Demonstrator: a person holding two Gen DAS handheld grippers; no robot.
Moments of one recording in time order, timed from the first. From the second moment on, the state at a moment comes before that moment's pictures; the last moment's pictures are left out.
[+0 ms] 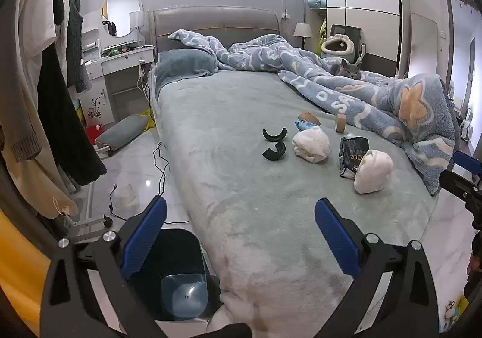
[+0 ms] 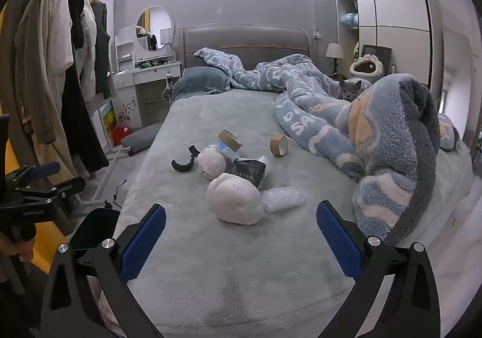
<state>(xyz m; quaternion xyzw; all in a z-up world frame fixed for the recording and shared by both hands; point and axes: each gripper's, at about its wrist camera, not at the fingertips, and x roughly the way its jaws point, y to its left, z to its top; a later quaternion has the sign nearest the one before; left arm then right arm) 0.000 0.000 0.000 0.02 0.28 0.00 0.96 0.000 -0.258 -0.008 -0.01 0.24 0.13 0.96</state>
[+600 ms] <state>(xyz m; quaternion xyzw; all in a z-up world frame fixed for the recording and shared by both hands) 0.000 0.000 0.000 0.02 0.29 0.00 0.96 -0.002 -0.256 -0.007 -0.01 0.24 0.14 0.96</state>
